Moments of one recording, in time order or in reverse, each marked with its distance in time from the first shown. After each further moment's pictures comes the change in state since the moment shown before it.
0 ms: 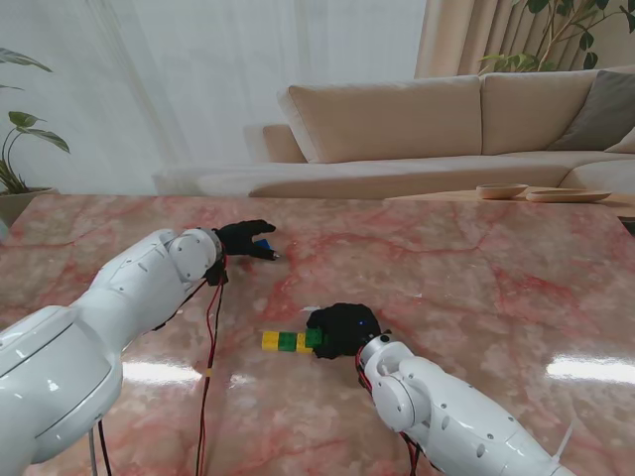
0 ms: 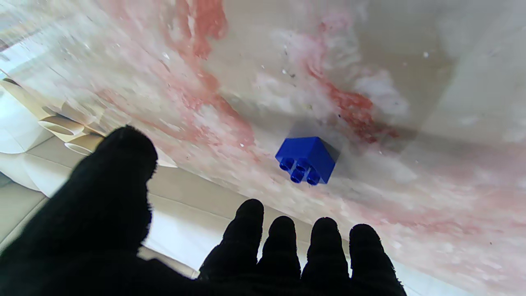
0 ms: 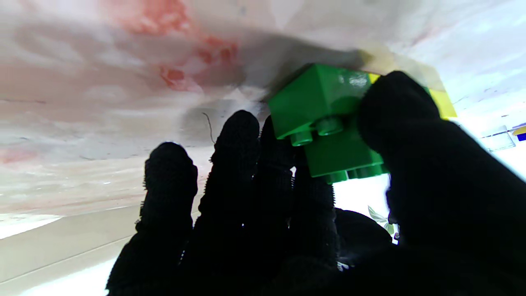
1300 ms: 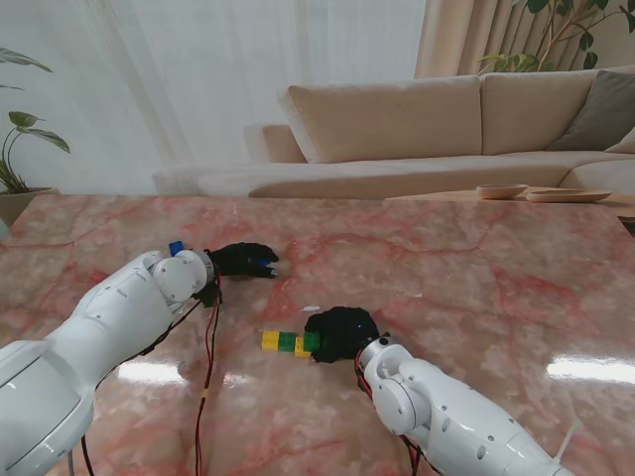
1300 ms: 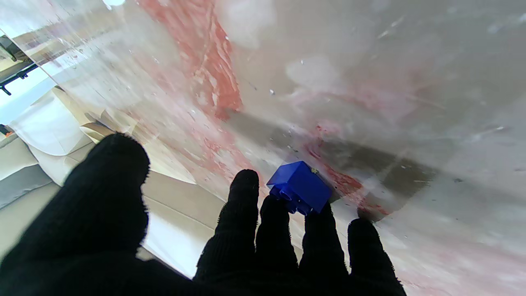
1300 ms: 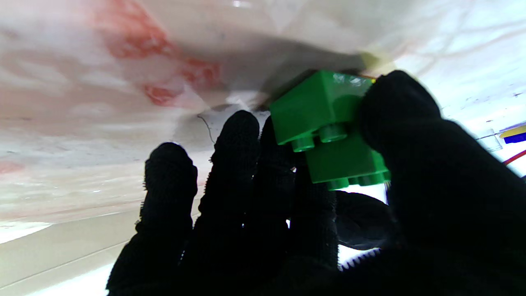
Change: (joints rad) left arm 0.129 0.113 -0.075 -0.191 -0.031 -0.040 -0.057; right arm -0.001 0.005 -0.012 -0.001 0.008 -0.017 0.003; left_hand -0.018 0.039 -0.055 0.003 0.180 -0.086 0.138 0.087 0.131 -0.086 0.145 0.042 0.127 -0.047 0.060 0.068 0.007 -0.006 0.073 0.032; right_hand 0.000 -0.001 -0.001 0.000 0.000 -0.002 0.024 -0.023 0.007 -0.001 0.002 0.033 0.000 0.000 0.000 0.000 -0.008 0.000 0.000 0.000
